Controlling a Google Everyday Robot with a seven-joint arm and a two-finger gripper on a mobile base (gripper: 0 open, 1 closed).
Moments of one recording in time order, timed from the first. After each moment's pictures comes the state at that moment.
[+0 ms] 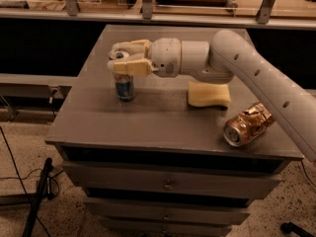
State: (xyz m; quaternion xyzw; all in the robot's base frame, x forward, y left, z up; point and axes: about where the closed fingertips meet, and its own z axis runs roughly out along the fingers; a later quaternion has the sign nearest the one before) arm 0.591 0.083 0.942 -0.50 0.49 0.47 0.54
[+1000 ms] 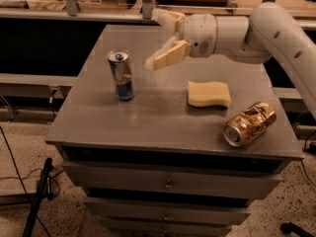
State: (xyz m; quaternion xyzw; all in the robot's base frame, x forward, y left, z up) arm 0.593 0.009 0.992 -0.52 0.49 0.43 0.55
